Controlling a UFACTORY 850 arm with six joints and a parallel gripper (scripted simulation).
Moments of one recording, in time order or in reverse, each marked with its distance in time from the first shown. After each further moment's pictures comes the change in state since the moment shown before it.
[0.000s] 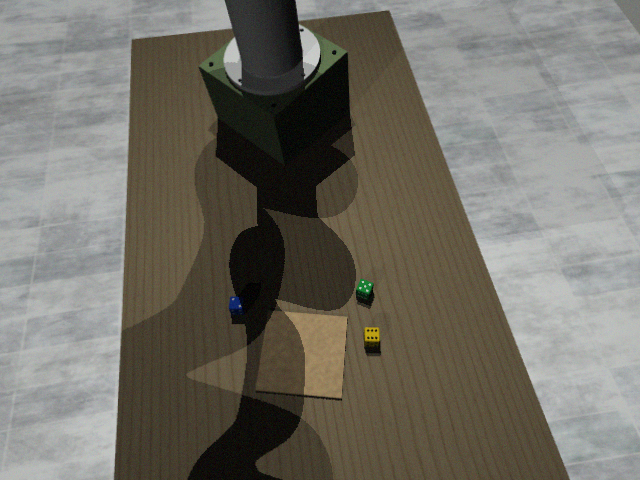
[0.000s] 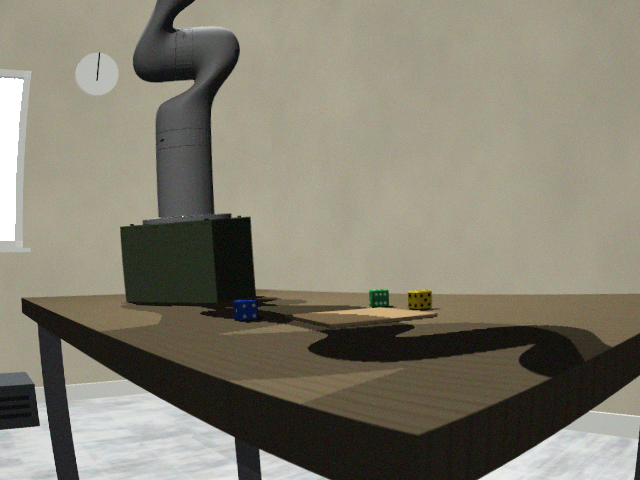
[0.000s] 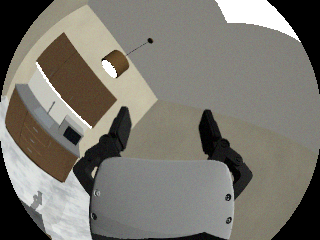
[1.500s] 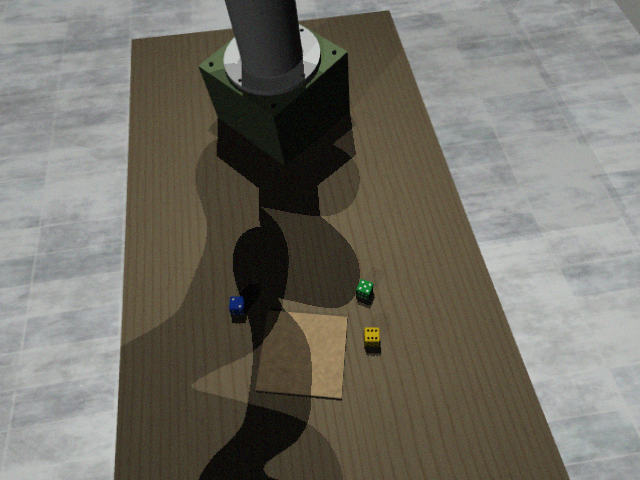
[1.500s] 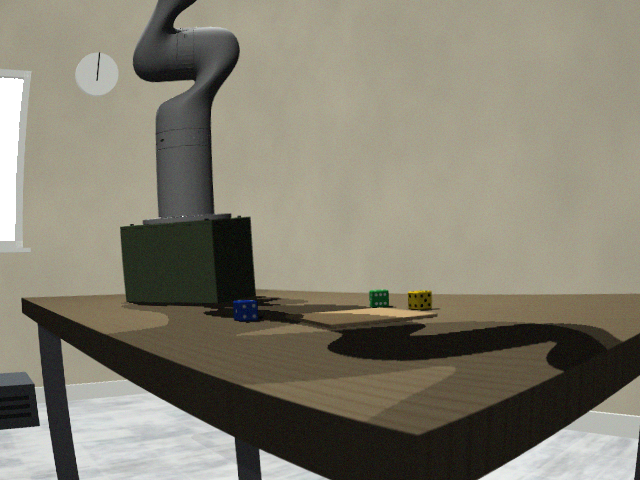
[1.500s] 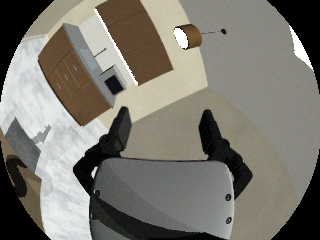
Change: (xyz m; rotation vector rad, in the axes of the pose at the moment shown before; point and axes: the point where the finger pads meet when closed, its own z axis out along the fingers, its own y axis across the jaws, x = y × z) arm -0.067 -0.205 -0.115 0.495 -0.183 -0.113
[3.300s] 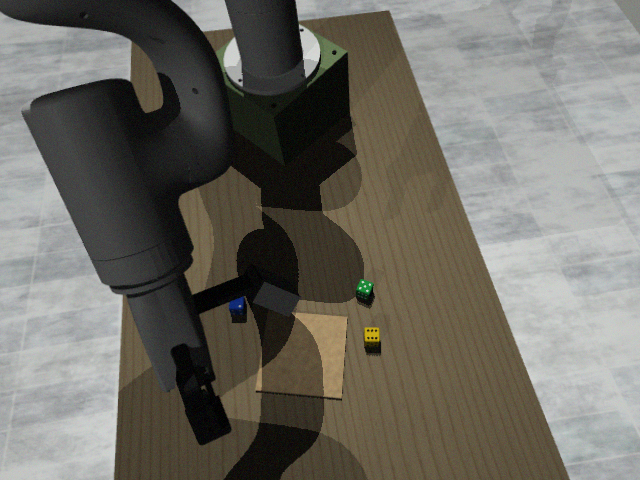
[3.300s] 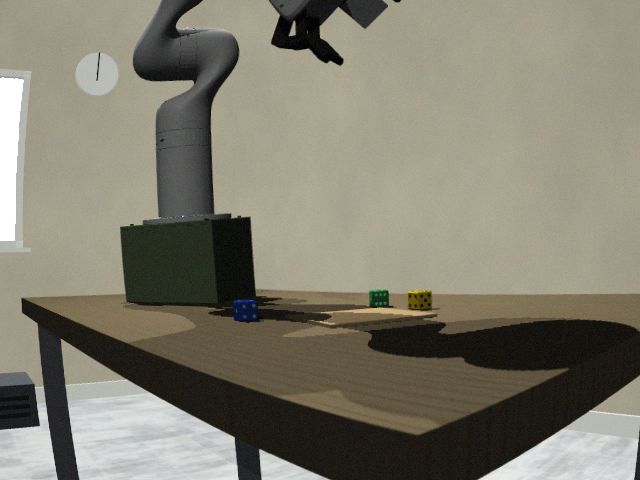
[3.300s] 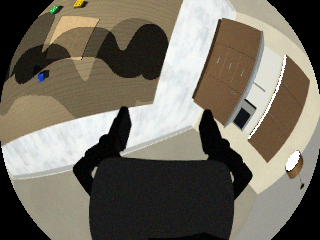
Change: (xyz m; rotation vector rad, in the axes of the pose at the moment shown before) arm -0.029 -0.467 -0.321 1.260 0.025 -0.448
